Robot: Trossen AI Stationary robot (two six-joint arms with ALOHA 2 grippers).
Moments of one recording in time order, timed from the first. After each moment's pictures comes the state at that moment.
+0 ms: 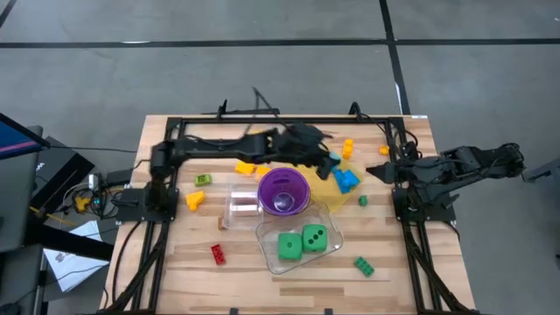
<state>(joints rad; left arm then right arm) 0.11 2.00 1.82 -0.24 -0.05 -0.59 0.28 0.49 0.78 -0.98 0.57 1.31</state>
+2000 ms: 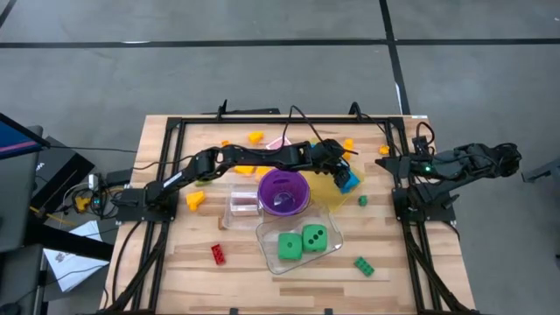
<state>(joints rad) 0.14 2.46 2.14 -0.27 -0.12 -0.40 0.33 0.35 0.78 -0.95 0.68 1.23</state>
